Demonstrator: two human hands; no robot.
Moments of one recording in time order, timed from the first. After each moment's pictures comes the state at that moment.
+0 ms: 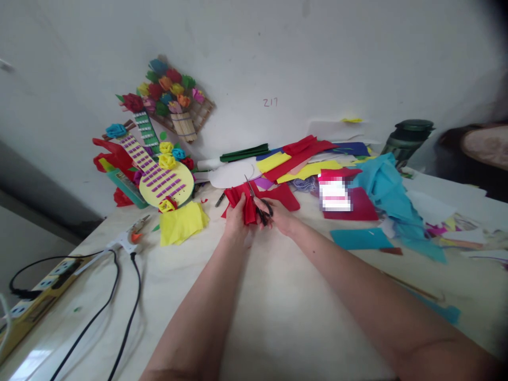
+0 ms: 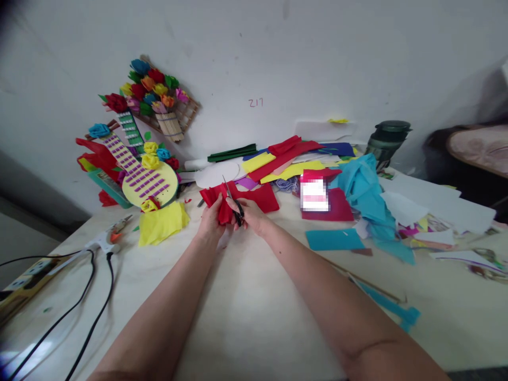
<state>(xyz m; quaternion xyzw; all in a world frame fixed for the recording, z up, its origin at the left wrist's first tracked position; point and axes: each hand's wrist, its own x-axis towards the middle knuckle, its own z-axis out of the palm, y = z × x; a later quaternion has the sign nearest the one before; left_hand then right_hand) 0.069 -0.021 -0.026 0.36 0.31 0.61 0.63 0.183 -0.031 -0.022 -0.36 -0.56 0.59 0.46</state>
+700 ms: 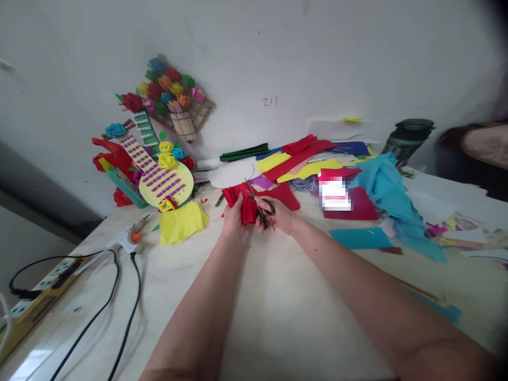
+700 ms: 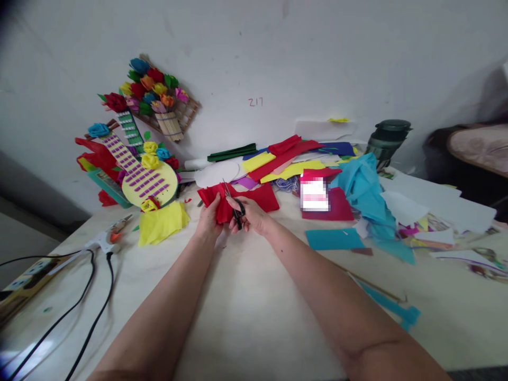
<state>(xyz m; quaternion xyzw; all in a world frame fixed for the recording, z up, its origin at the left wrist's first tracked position) 0.066 -0.021 -0.021 0.30 0.31 0.66 0.62 0.189 -0.035 -0.012 -0.35 -0.56 0.63 0.41</state>
